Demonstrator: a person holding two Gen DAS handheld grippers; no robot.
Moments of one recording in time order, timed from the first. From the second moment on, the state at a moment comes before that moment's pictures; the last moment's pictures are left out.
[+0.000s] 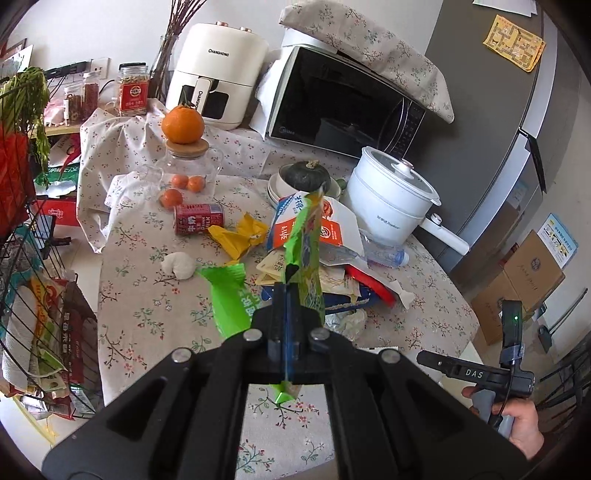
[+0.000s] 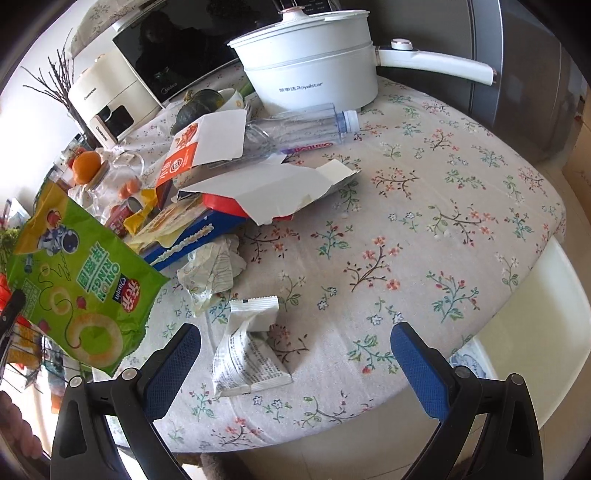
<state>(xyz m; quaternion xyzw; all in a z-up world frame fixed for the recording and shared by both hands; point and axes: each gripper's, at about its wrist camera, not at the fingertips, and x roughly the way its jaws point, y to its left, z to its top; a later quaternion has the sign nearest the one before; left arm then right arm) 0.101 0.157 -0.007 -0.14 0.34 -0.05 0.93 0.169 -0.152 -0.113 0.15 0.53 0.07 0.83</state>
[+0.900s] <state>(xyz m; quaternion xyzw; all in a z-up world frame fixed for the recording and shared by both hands) 0.073 0.173 0.010 -0.15 0.32 -0.07 0.93 0.181 -0.113 -0.135 0.16 0.55 0.13 0.81</state>
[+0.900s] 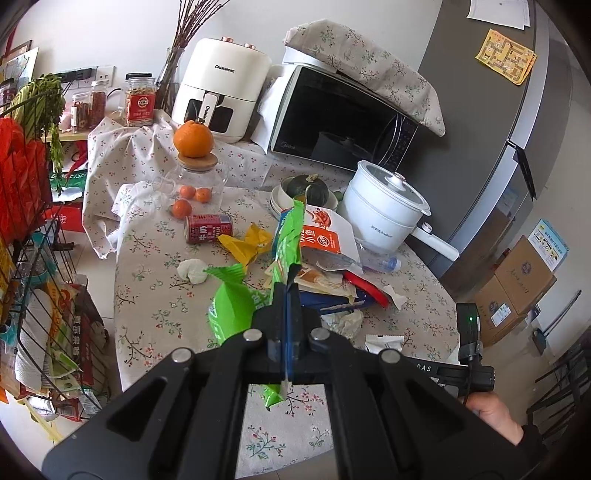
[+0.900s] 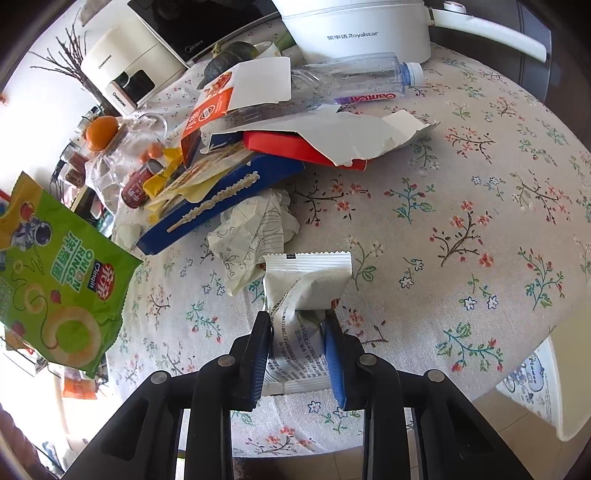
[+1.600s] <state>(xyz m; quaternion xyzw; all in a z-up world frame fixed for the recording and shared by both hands) 0.081 0.036 0.013 -0.10 0.33 -0.19 0.92 0.144 -0.231 -0.097 0.19 0.51 0.05 0.83</state>
